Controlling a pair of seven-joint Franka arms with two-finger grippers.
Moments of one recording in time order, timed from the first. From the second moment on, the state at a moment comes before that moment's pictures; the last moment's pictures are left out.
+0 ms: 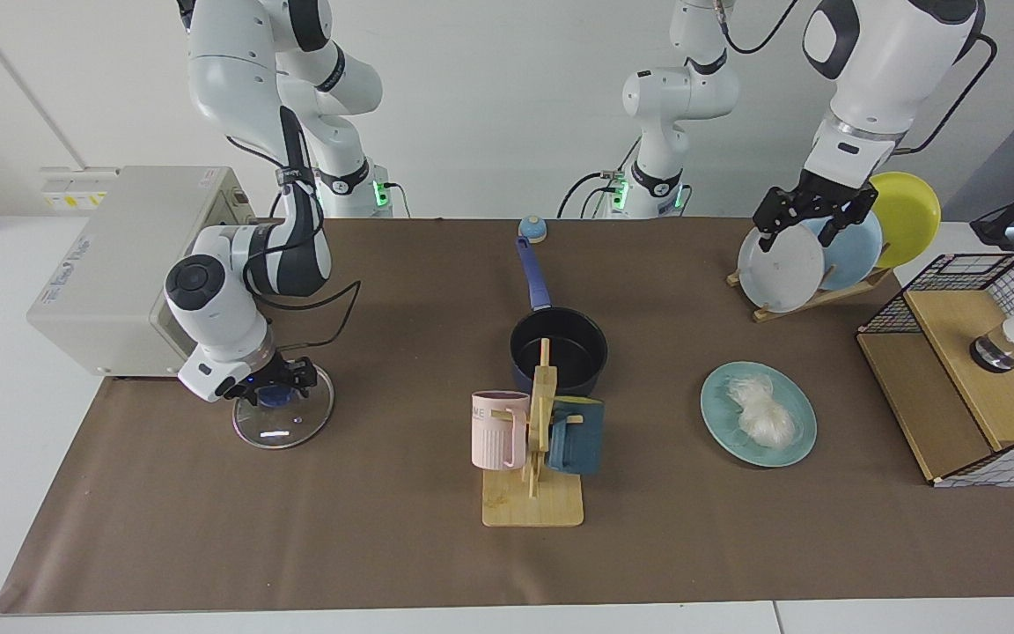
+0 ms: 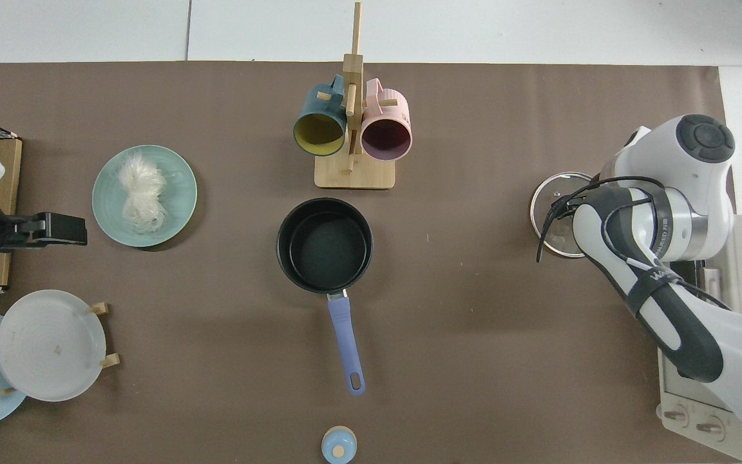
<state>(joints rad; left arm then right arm) 0.00 -0.10 -0.03 -1.77 0.01 1.72 -0.07 -0.01 0.42 -0.02 -1.80 -0.03 2.17 -0.16</state>
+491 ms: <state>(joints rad) 0.03 0.07 0.00 -1.78 0.00 1.93 -0.04 -0.01 0.42 -0.02 -1.80 -0.05 2.17 -0.16</state>
